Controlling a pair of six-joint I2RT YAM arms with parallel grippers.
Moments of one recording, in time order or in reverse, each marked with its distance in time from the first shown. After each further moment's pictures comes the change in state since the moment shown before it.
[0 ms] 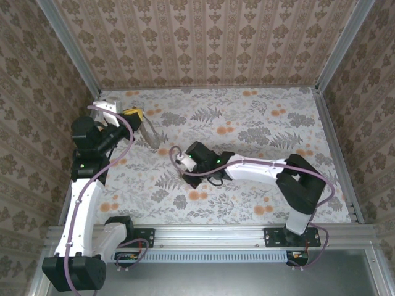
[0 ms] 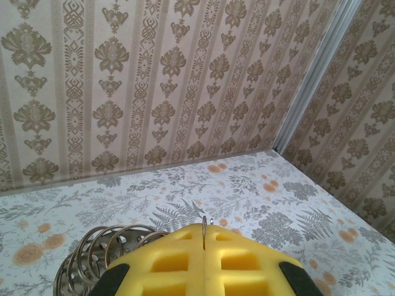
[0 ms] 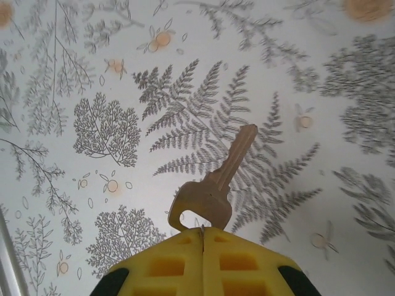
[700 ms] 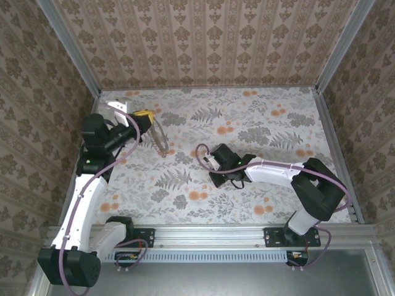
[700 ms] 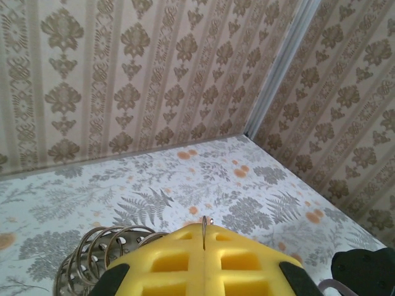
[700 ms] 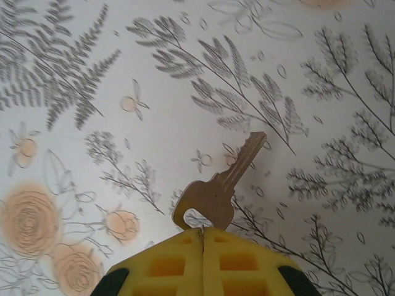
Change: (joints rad) left arm -0.110 0.052 0.000 0.006 0.017 -0.017; right arm -0.133 -0.138 -0.255 -0.032 0.156 0.080
